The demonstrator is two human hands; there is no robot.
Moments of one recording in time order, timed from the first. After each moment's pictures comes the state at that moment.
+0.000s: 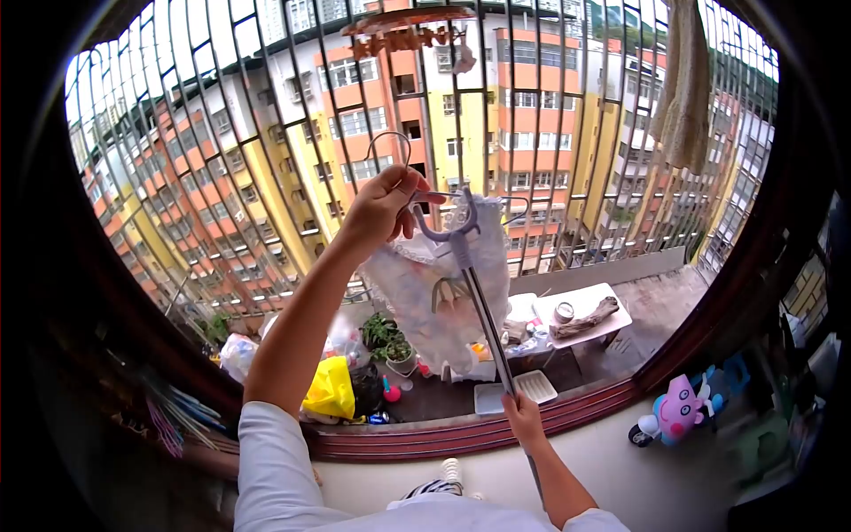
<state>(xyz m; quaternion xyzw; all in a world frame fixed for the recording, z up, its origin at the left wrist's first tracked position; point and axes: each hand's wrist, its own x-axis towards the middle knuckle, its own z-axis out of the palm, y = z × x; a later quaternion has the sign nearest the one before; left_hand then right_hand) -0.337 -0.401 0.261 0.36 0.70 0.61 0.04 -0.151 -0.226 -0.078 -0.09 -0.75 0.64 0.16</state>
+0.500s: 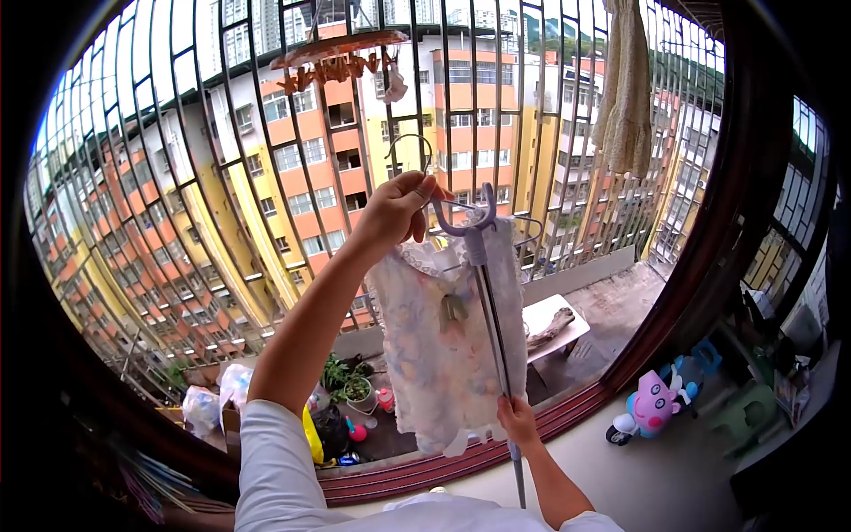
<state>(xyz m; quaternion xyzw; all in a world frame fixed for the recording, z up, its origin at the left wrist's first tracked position) -0.370 -0.304 0.277 0.43 0.67 0.59 0.09 -0.178 -0.169 -0.073 -0.13 -0.67 0.70 0.22</state>
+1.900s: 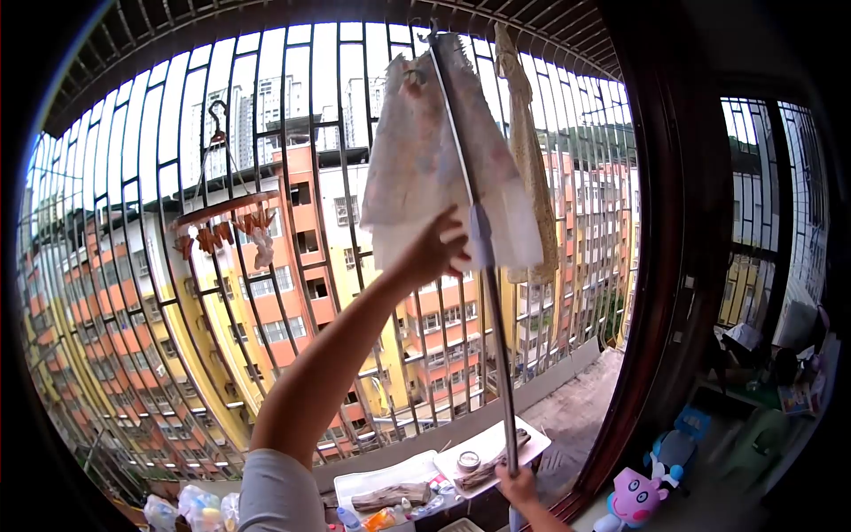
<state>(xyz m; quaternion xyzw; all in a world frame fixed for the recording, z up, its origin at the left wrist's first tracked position) -0.342 0.019 0.373 0.58 0.63 0.51 0.04 -0.205 0.096 -0.065 -0.23 -0.67 0.56 0.42</state>
